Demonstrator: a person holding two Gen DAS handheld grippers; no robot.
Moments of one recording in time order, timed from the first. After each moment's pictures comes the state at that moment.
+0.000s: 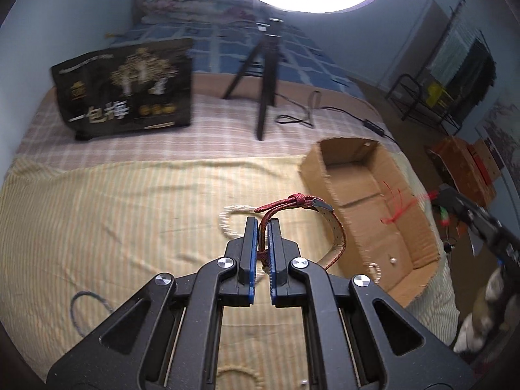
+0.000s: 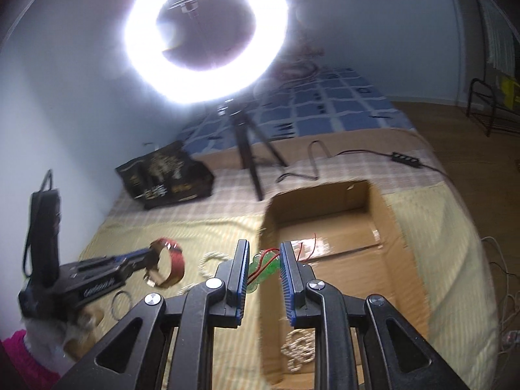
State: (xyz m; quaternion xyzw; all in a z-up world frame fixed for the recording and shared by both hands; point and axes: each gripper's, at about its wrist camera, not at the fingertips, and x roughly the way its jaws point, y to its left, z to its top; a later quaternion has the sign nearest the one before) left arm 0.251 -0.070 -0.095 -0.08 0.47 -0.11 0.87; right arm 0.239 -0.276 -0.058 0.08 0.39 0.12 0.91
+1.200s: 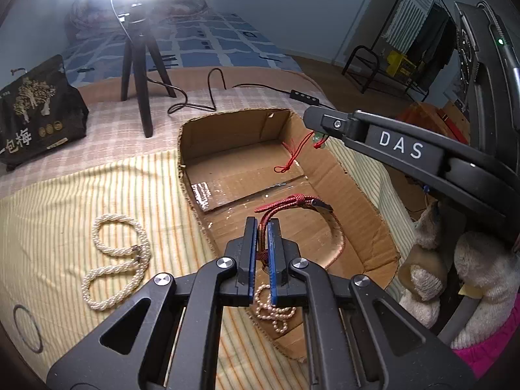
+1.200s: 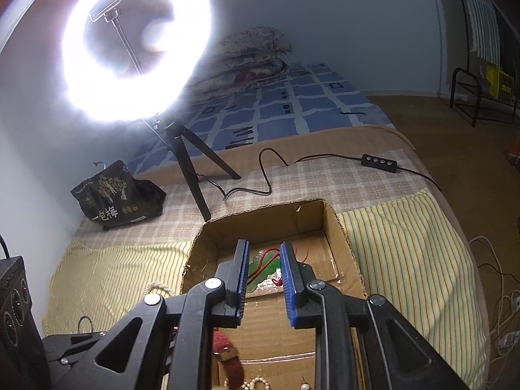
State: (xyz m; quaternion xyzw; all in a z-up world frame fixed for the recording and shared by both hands) left arm 0.260 -0.206 -0.113 -0.04 0.47 -0.20 0.86; right arm 0.301 -0.329 -0.088 0.10 0.40 0.08 0.91
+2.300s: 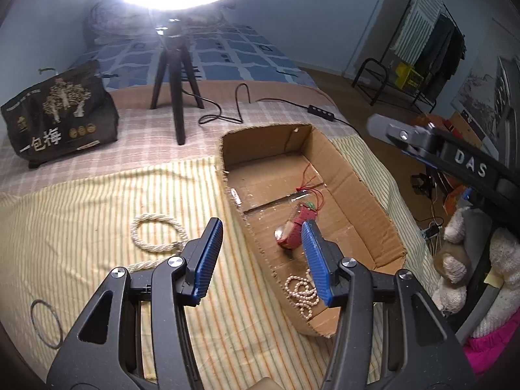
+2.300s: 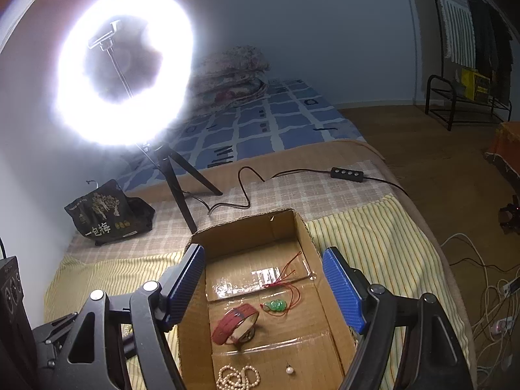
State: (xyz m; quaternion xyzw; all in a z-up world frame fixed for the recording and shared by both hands) left arm 0.242 -0.161 -0.090 -0.05 0.45 -0.17 0.88; right arm 0.267 -0.342 -0.058 0.10 0.37 0.02 0.92
